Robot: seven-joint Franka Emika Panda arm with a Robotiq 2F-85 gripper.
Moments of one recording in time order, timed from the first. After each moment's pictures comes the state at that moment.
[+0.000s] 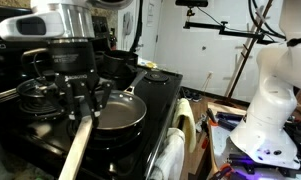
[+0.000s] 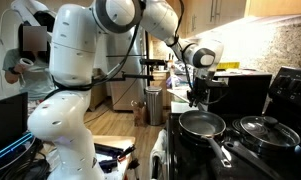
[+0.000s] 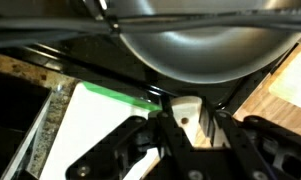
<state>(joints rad) 0.26 0.32 0.30 -1.84 0.12 2.02 -1.50</state>
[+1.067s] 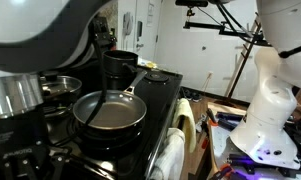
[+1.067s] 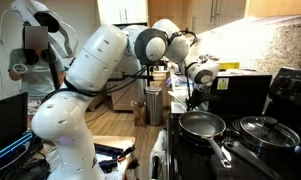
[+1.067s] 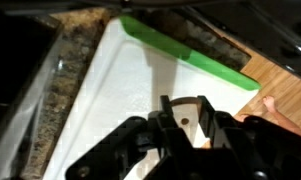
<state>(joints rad) 0.36 0.68 0.35 -1.55 0.13 2.09 -1.43</state>
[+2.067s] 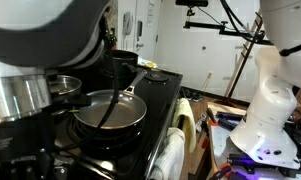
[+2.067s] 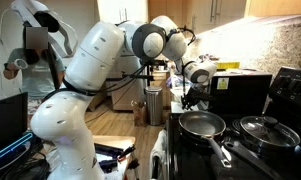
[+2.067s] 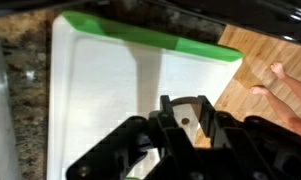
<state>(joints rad) 0.34 0.64 0.39 -1.62 0.18 2.09 -1.23</state>
